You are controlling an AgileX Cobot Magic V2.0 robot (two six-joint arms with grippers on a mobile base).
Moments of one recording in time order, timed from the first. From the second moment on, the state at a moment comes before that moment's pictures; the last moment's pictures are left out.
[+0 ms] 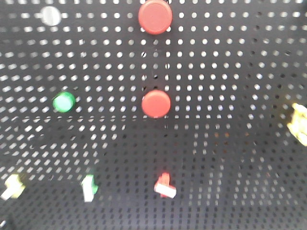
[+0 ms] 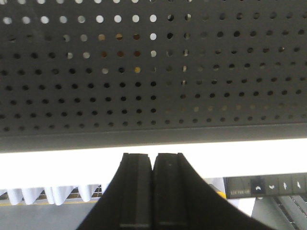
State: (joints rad) left arm -0.03 -0.02 0.03 -0.12 0.04 0.03; right arm -0.07 -0.01 0.03 0.00 0.20 0.00
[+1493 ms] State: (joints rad) left arm -0.03 -0.02 0.03 -0.12 0.04 0.03; right arm -0.07 0.52 -0.95 -0.12 0.20 -0.05
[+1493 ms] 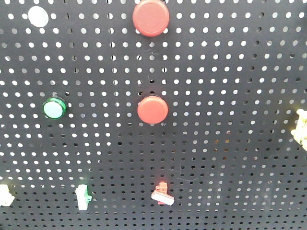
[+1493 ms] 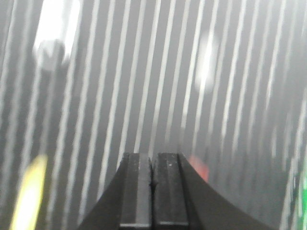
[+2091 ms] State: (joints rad) left arm -0.03 -0.02 0.03 -0.12 0.04 0.03; right arm 0.21 0.81 -1.31 0.15 0.46 -0.50
